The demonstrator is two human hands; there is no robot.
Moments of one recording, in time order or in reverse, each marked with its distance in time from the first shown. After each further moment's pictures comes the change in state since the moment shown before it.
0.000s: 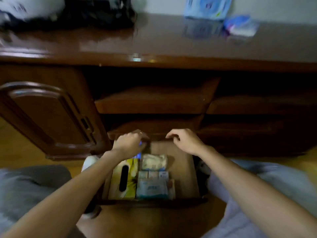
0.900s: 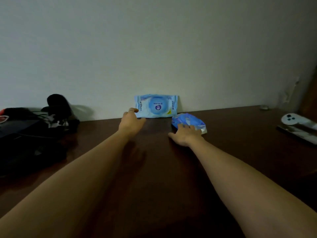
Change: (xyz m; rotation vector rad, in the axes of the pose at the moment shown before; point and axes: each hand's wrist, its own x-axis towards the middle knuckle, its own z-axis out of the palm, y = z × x) left_hand 0.450 0.135 -0.296 -0.549 0.457 0.028; right_hand 0.258 0.074 -0.382 -0.335 0.335 0.612
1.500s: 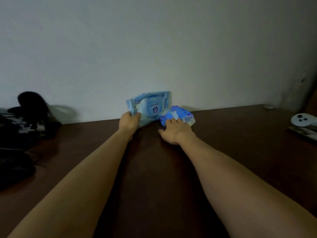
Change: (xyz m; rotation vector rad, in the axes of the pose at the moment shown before) left_hand 0.073 -0.022 0.064 -0.473 0.117 -0.201; right_hand 0.056 -0.024 0.009 -0.112 0.101 -0.168
